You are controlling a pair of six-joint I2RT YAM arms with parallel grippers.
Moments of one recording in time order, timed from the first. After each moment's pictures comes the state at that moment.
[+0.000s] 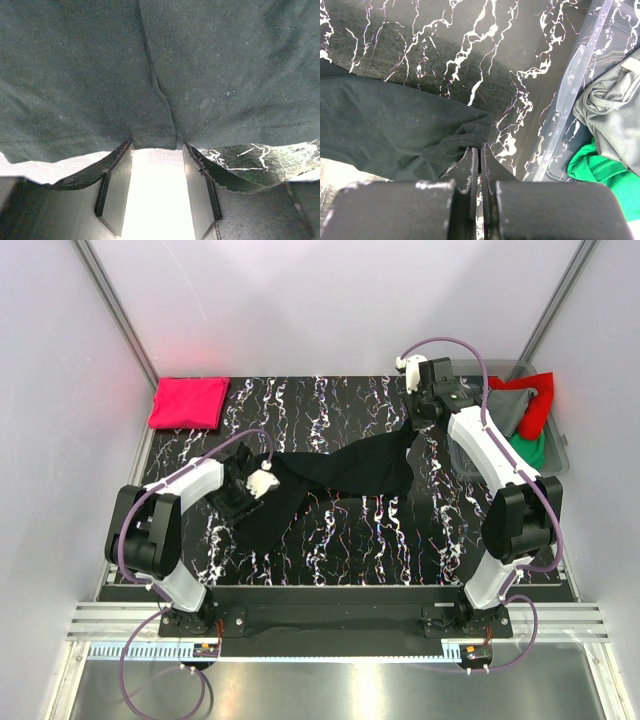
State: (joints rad) left arm -0.23 1.62 0.98 -0.84 0.07 0.66; right arm 0.25 1.75 1.60 -0.62 0.06 -0.20
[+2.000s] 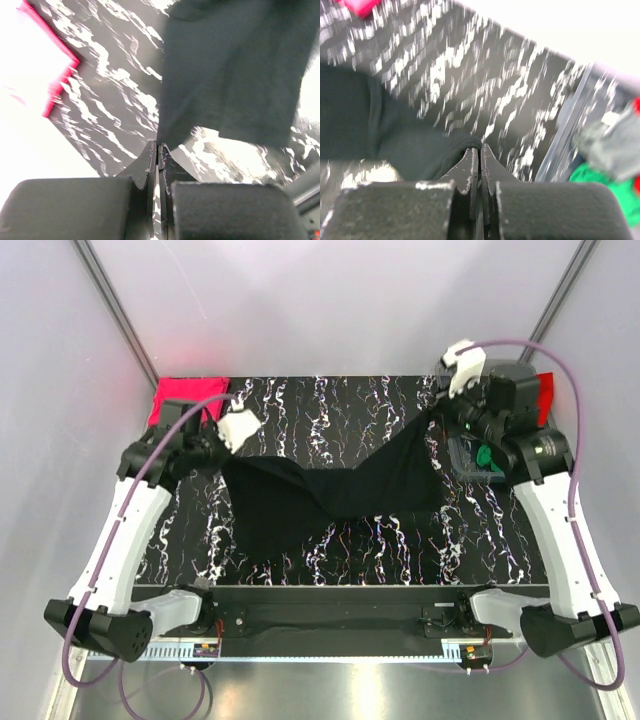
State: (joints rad) left arm -0.24 1.15 1.33 -1.00 0.15 0.68; right arm 0.25 1.22 1.55 -0.78 -0.21 -0.18
